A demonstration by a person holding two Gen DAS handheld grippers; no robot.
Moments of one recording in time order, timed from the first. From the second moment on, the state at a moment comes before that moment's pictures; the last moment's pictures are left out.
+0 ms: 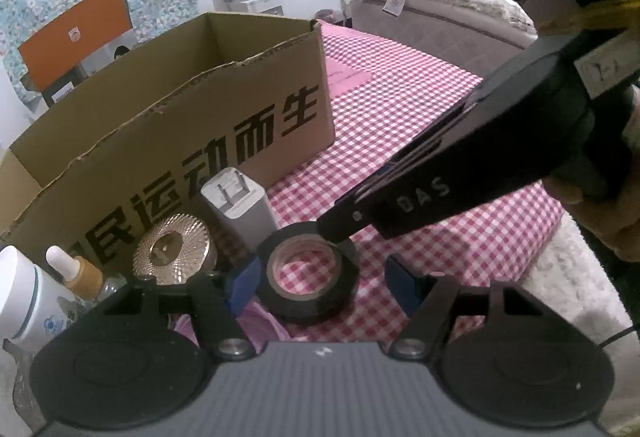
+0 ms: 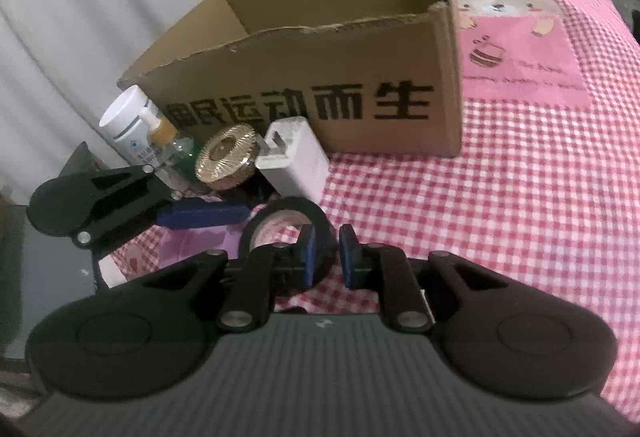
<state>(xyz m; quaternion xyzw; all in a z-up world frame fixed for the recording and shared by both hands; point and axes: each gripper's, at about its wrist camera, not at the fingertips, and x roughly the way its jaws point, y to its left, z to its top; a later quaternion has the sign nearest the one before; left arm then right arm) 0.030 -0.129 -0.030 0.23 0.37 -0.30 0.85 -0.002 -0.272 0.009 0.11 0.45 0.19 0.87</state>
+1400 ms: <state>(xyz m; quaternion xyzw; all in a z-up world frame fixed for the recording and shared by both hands) 0.033 -0.150 -0.014 0.20 0.35 -0.32 0.86 -0.018 -0.288 0.025 0.12 0.43 0.15 0.88</state>
